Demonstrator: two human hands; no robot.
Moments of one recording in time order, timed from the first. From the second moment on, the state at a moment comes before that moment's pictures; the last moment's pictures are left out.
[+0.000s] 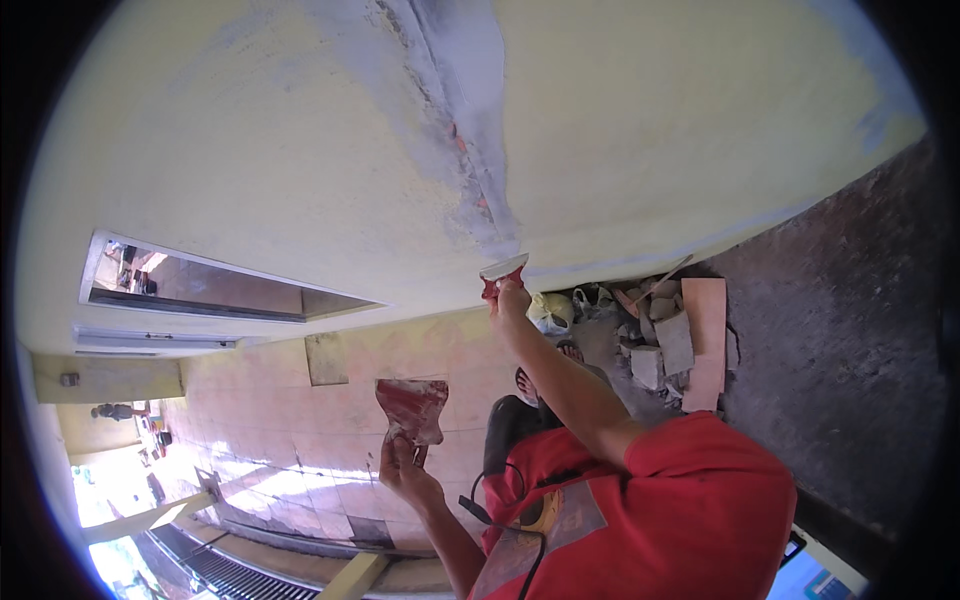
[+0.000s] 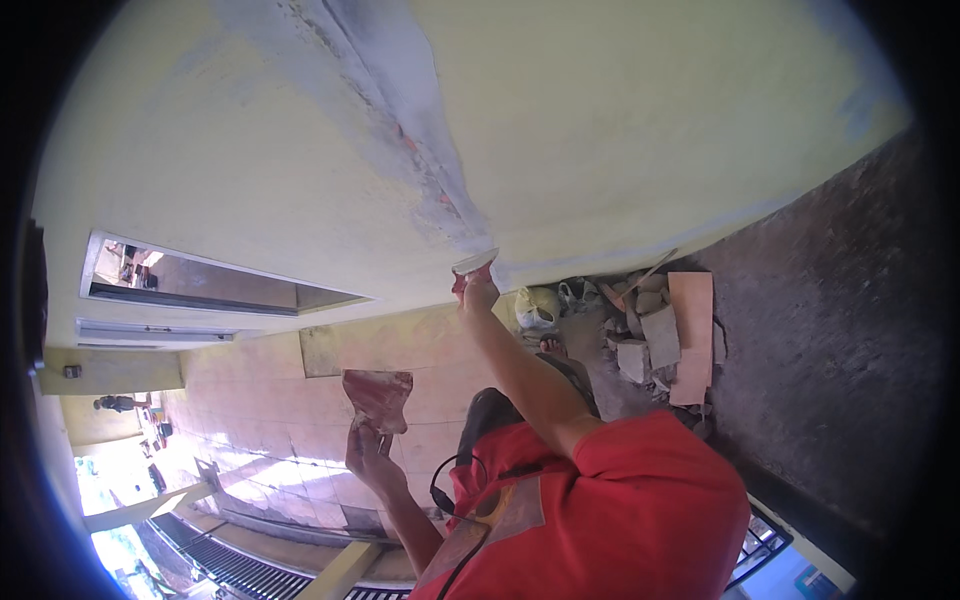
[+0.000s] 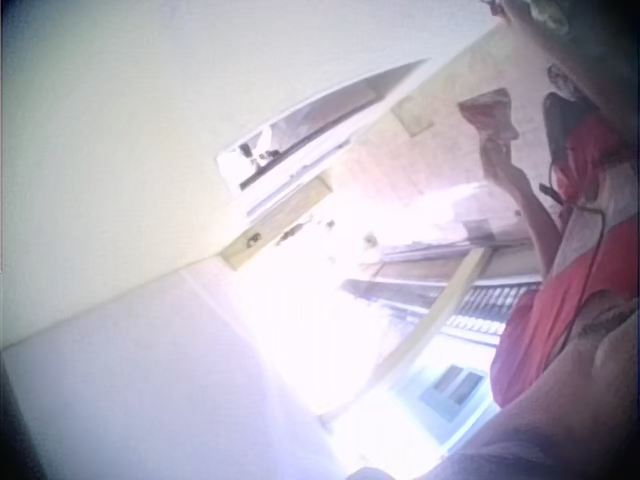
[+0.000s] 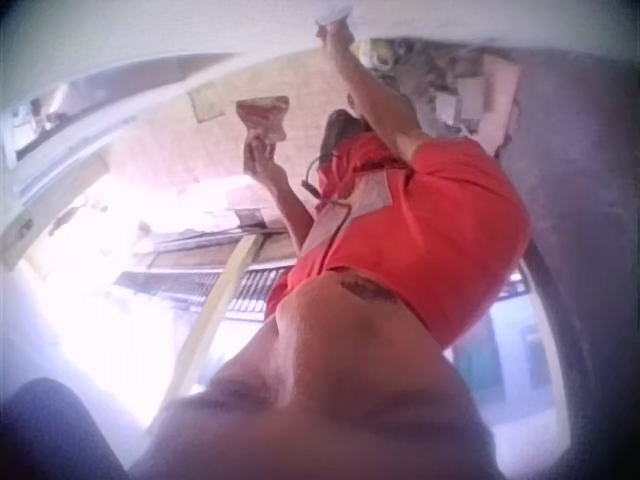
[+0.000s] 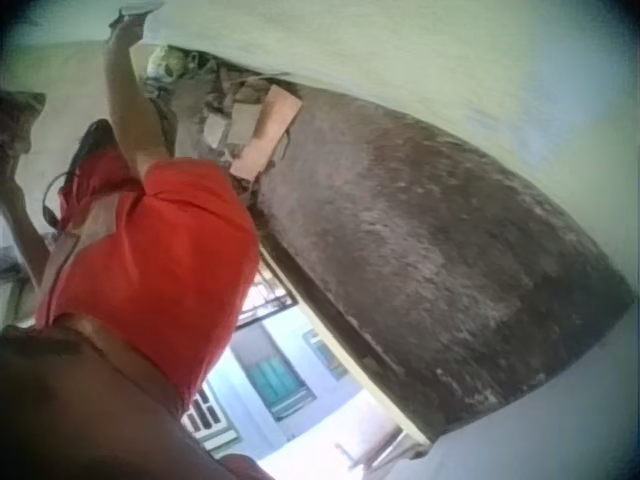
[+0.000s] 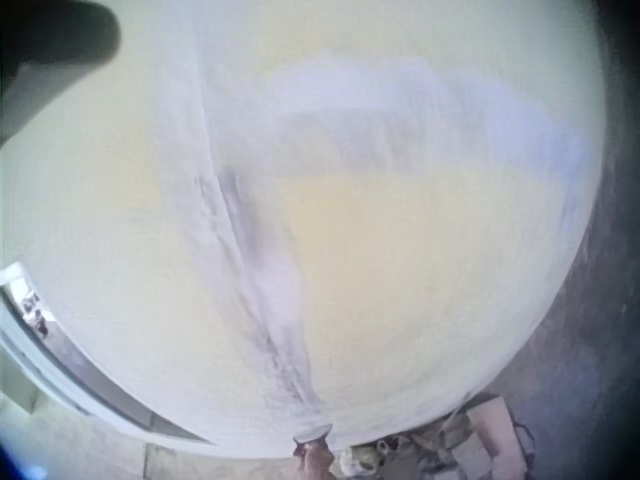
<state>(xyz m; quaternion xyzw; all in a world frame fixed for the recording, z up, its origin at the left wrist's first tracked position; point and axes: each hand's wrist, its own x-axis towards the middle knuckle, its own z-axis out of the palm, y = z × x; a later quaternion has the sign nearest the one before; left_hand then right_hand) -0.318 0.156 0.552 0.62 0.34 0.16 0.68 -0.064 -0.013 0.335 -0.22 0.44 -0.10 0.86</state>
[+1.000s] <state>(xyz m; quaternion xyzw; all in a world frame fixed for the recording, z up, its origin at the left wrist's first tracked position) -0.296 0.153 0.558 0.56 0.29 0.17 0.76 0.011 -0.035 0.493 -0.15 0.30 -0.14 0.93</state>
